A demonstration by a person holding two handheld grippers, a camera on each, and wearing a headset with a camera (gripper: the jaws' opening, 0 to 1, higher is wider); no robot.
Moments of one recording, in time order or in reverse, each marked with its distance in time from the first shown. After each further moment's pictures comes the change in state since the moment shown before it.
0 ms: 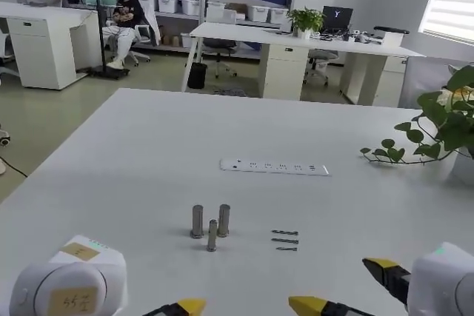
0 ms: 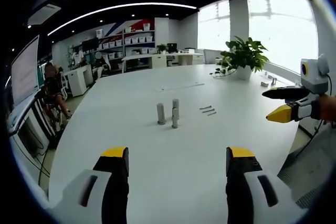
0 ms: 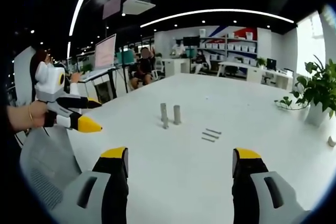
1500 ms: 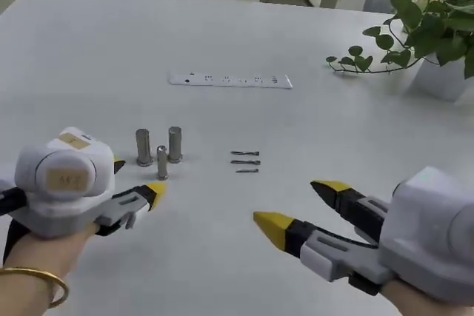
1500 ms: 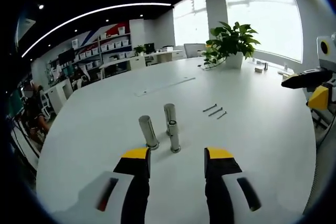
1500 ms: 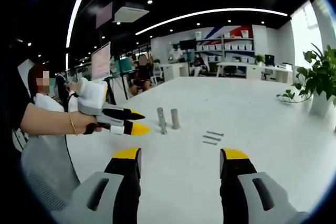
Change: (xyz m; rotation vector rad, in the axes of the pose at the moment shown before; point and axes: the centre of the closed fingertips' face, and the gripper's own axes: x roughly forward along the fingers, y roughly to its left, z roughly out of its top) left arm 0.145 0.004 0.010 0.157 0.004 -0.152; right arm 0.025 -0.011 -0.002 0.078 -0.040 0.013
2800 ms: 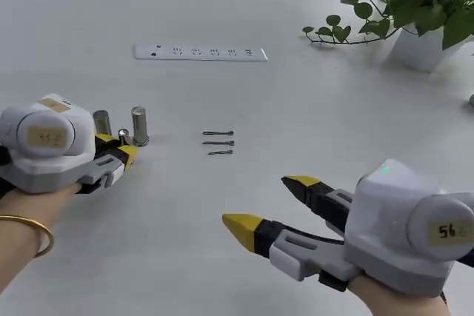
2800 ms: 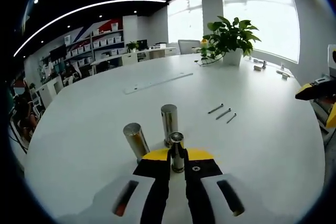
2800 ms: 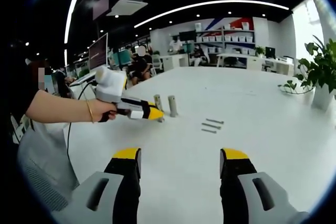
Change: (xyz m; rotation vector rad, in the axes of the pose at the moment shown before) left arm 0.055 0.002 -0.001 -0.013 0.020 -0.065; right arm 0.008 -0.007 -0.027 0.007 0.073 0.003
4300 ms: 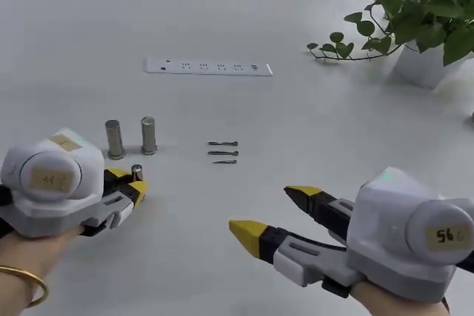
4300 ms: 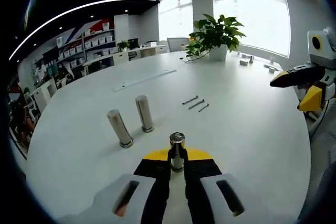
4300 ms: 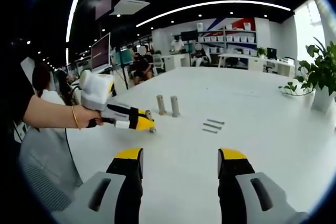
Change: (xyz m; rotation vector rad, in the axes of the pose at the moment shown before) left arm -0.040 -0.043 -0.015 0.043 0.027 -0.070; right arm -0.008 0.004 0.003 -0.012 0.003 0.009
